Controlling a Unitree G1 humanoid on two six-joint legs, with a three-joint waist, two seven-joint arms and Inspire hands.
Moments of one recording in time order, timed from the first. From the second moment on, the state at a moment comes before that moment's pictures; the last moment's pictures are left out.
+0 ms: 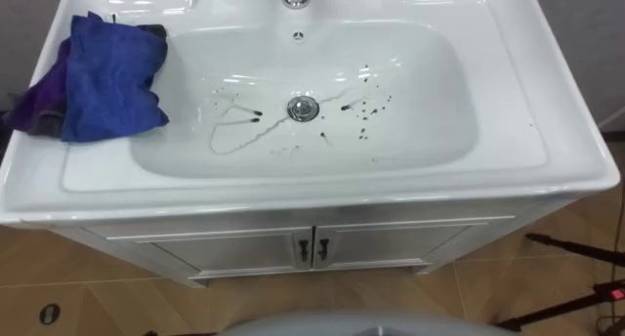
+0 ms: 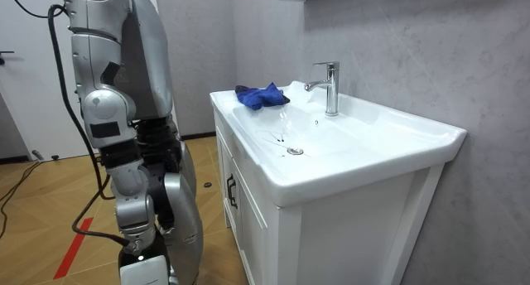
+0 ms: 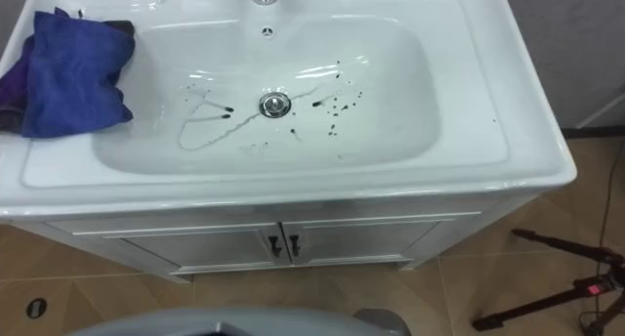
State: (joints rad) left arm 0.19 0.21 0.12 1.16 -0.22 0.09 0.12; right arm 0.16 -0.26 0.01 1.28 -0.12 0.20 0.20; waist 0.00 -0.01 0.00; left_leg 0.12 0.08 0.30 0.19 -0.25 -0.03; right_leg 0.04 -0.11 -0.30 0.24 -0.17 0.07
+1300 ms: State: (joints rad) left arm 0.26 0.18 0.32 1.16 -0.44 0.06 0.19; right arm 0.16 -0.26 -0.06 1.29 -0.06 0.17 0.15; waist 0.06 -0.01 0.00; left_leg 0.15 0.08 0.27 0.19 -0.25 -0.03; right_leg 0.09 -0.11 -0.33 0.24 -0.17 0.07
